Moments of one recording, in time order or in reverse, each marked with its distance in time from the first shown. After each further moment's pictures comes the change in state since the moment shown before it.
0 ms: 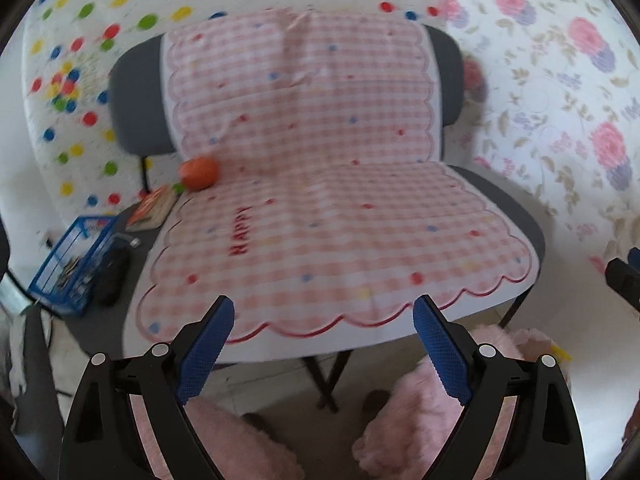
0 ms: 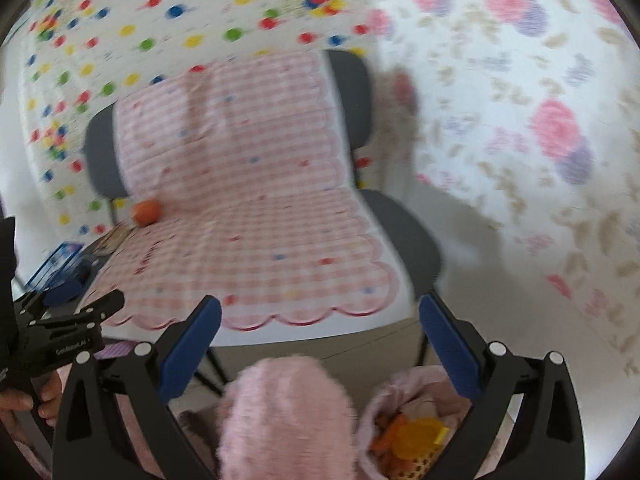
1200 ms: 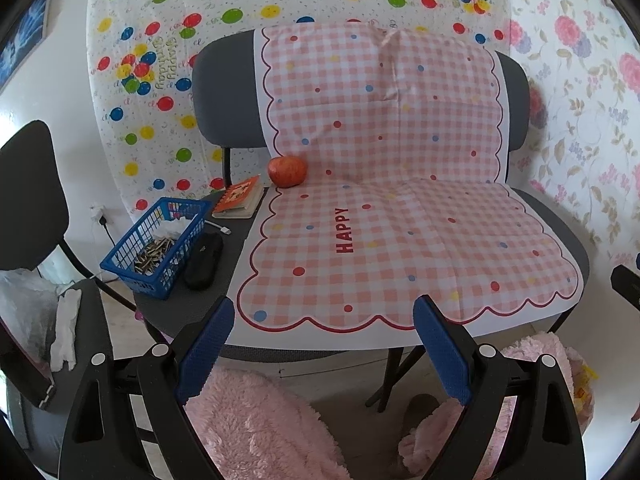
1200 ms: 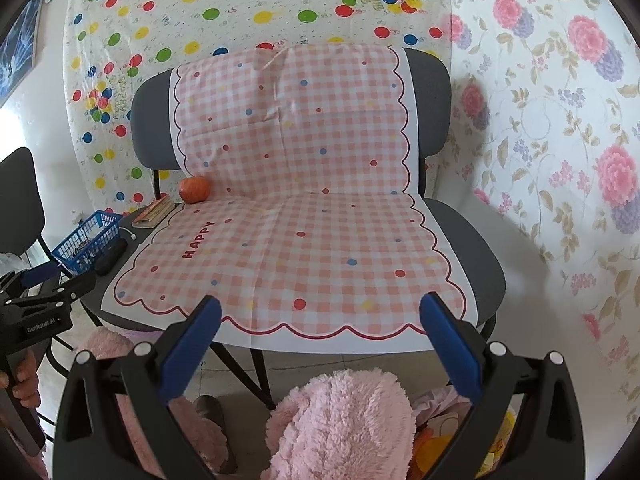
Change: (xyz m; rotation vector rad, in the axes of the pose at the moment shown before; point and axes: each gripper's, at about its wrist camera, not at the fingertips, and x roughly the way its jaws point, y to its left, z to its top) left arm -0.034 0.075 -0.004 -0.093 -0.024 0.154; right arm 0.013 0.057 0.014 -0.102 0.019 0.065
